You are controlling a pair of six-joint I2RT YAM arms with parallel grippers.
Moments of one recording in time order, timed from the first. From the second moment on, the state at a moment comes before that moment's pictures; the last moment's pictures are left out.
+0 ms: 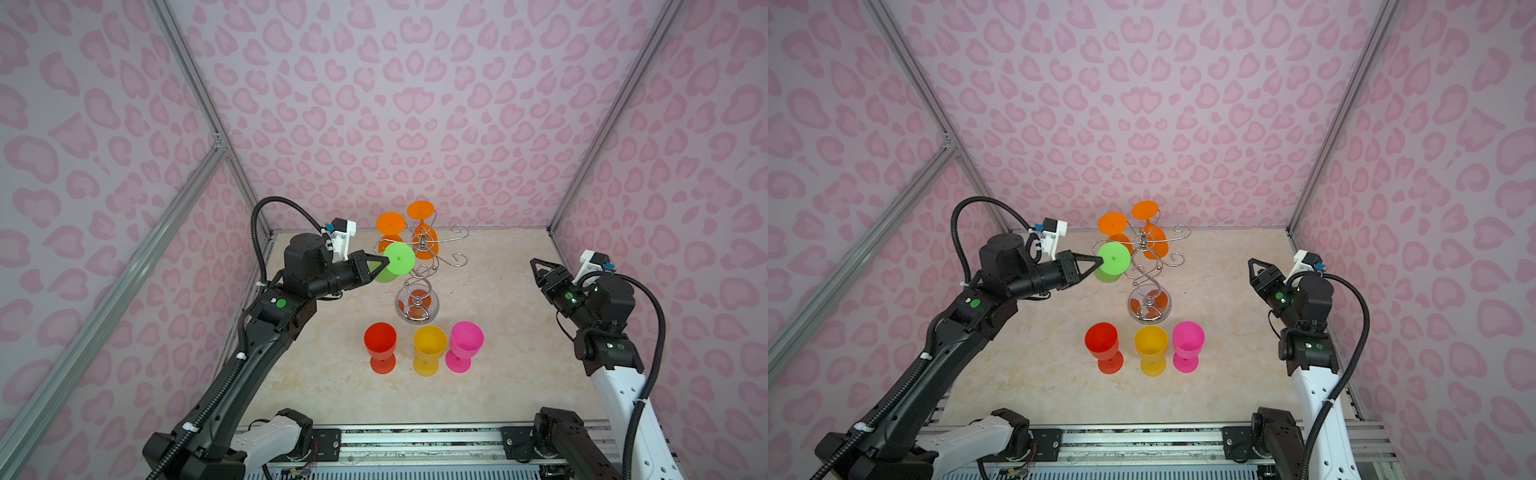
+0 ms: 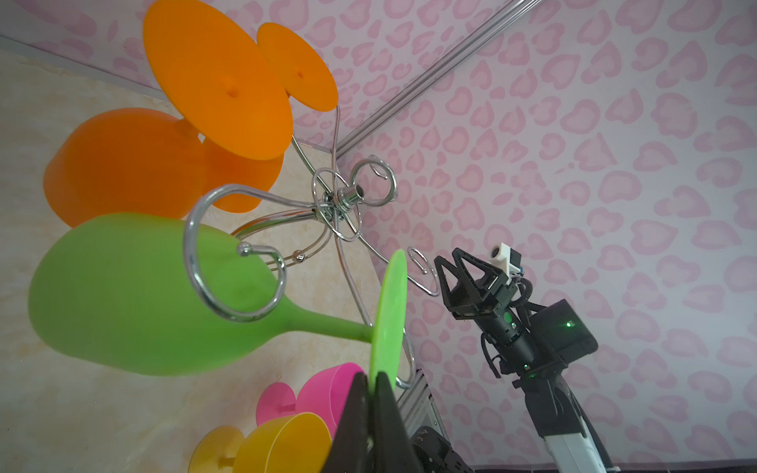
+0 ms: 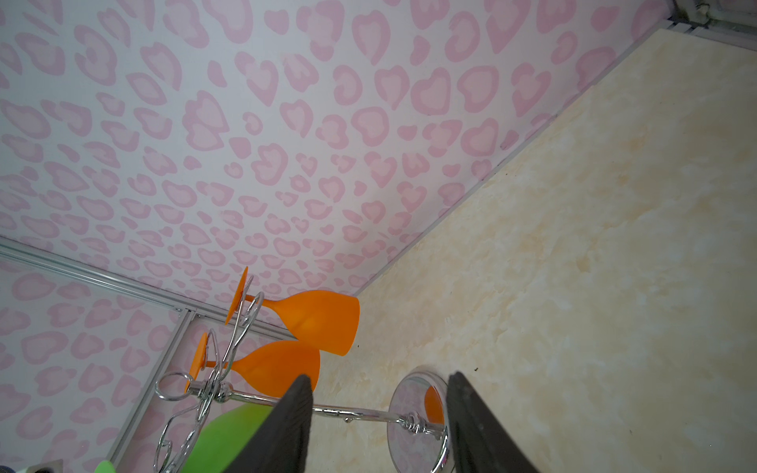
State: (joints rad) left arm -0.41 1.11 1.23 -0.41 0.57 -0.78; right arm -0.15 0.82 0.79 -0.17 -0.41 0.88
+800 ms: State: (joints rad) left arm -0.37 0.87 1.51 -0.62 0.69 -0.71; right arm -0.15 0.82 0.76 0.05 -0.49 0.96
